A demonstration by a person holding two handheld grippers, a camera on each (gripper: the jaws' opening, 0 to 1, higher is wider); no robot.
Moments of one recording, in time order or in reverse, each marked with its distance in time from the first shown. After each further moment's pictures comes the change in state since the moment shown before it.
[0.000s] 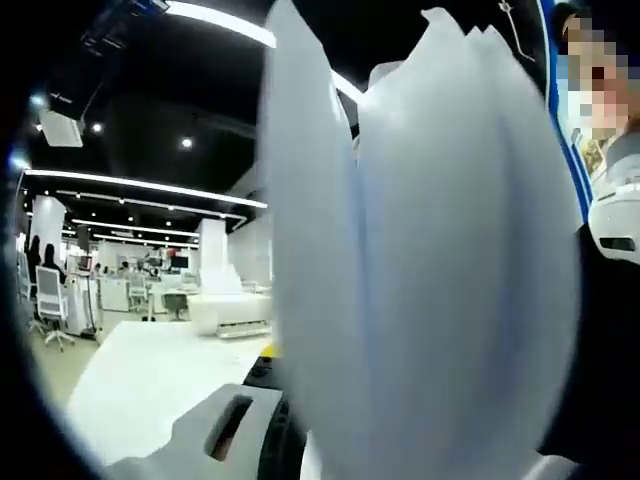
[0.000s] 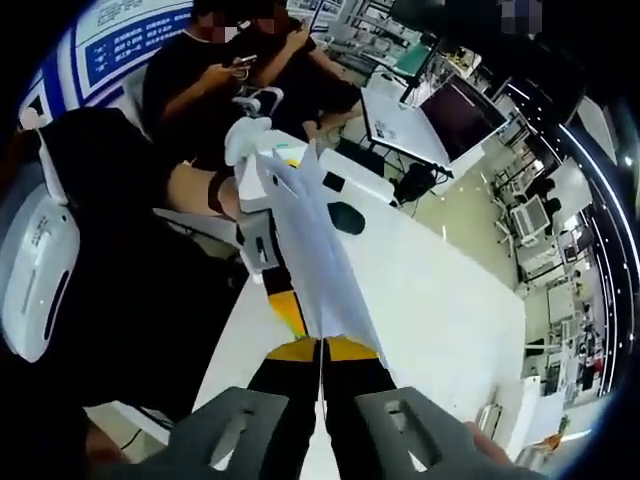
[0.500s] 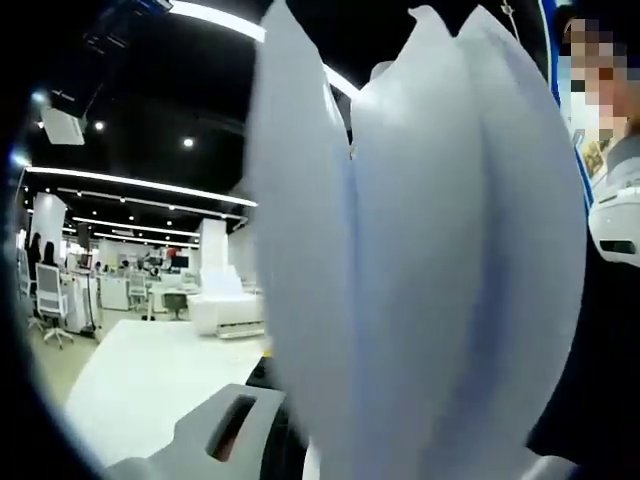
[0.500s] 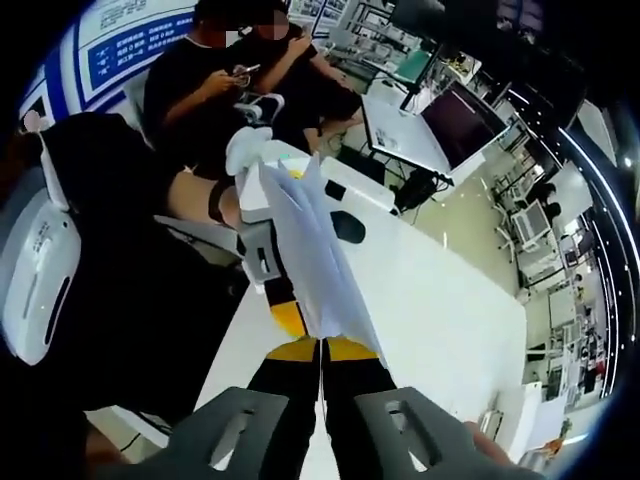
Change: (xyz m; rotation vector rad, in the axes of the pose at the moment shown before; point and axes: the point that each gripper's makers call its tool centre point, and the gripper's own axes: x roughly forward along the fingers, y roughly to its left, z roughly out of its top) left arm -0.001 0.002 0.001 -0.005 -0.007 0.005; right arm 0.001 0.000 0.009 -0.005 -0.033 0.003
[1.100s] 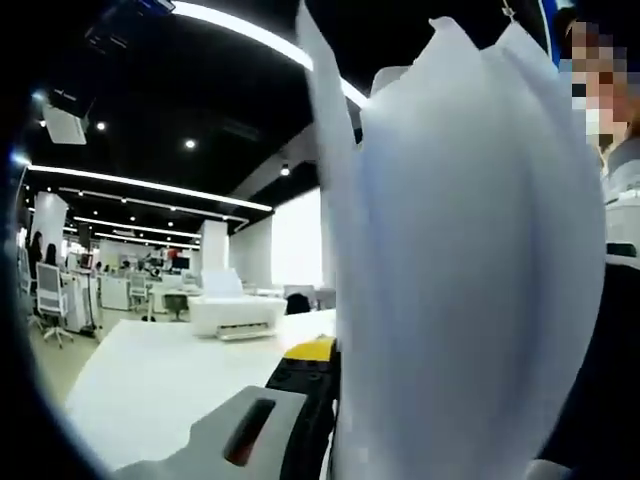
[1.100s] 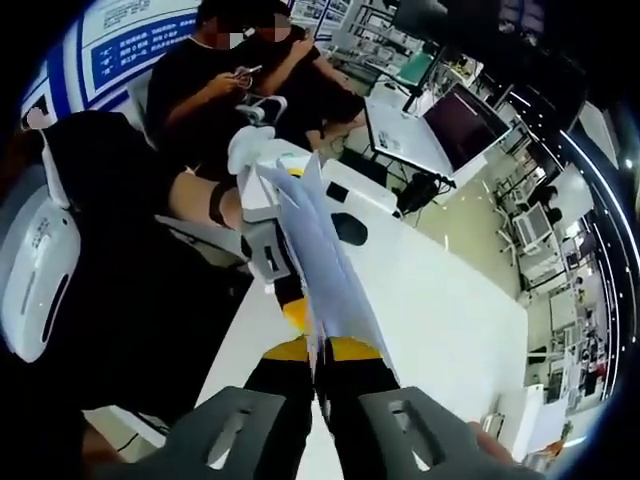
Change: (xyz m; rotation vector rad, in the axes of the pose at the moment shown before) left arm 0.001 0.000 0.002 -0.004 -0.011 0.006; right arm 0.004 -0.003 0.001 -0.006 -0.013 0.003
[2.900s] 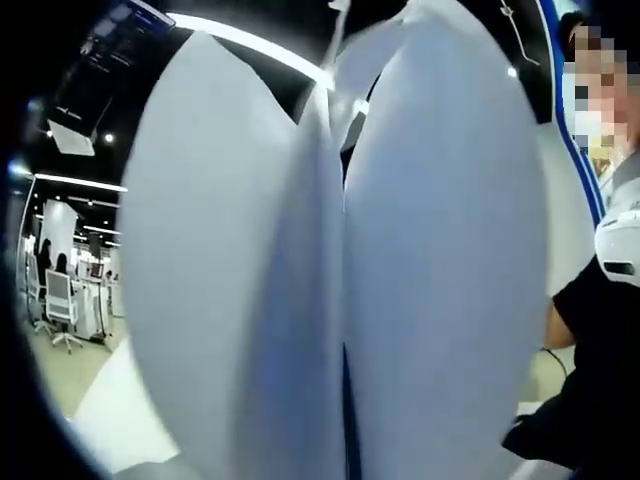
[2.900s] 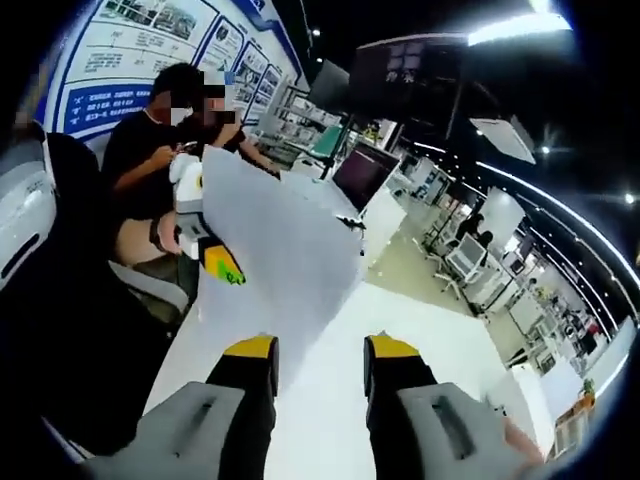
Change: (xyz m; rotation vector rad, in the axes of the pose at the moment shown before) left arm -0.005 0.005 0.024 0.021 -0.045 0.050; right arm -0.034 -0.058 -0.075 0.174 -0.451 -0.277
